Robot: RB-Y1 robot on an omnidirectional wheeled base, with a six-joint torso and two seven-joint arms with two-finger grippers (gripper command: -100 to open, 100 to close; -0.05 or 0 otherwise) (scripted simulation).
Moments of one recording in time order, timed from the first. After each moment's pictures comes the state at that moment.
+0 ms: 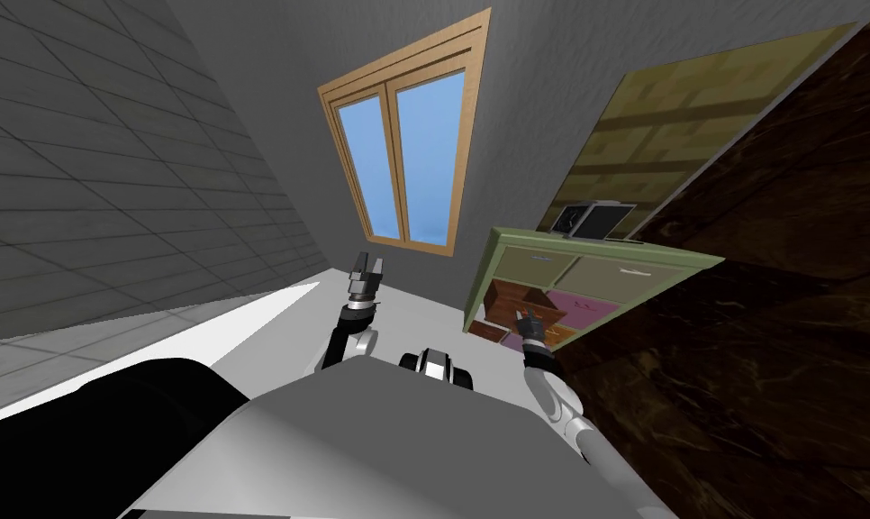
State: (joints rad) left arm 0.49 0.02 0.02 -2.28 -0.04 -0.60 -0.02; right arm 0.06 -0.61 0.30 -1.21 2.24 0.72 -0.05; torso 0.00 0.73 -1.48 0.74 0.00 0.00
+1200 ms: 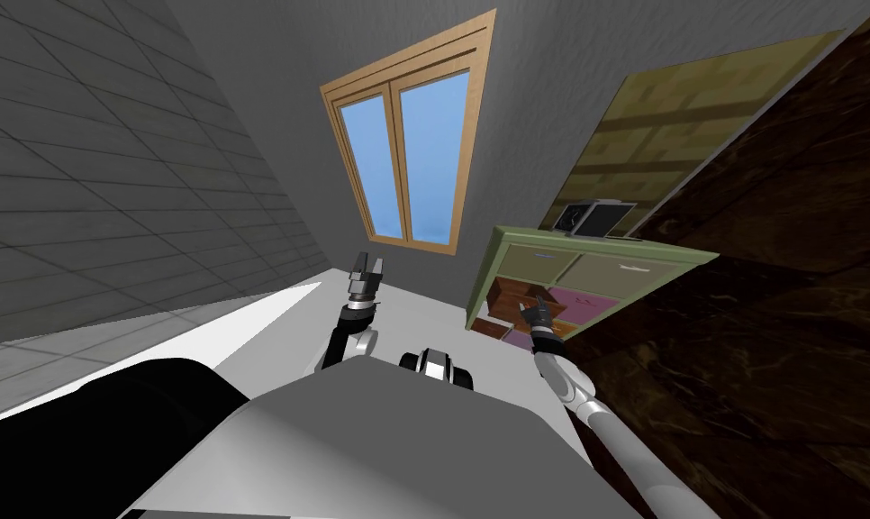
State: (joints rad) left arm 0.49 0.02 0.02 -2.28 -0.04 -0.60 -0.02; right arm 0.00 -0.71 0.24 -1.25 2.16 0.57 -0.05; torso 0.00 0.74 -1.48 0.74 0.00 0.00
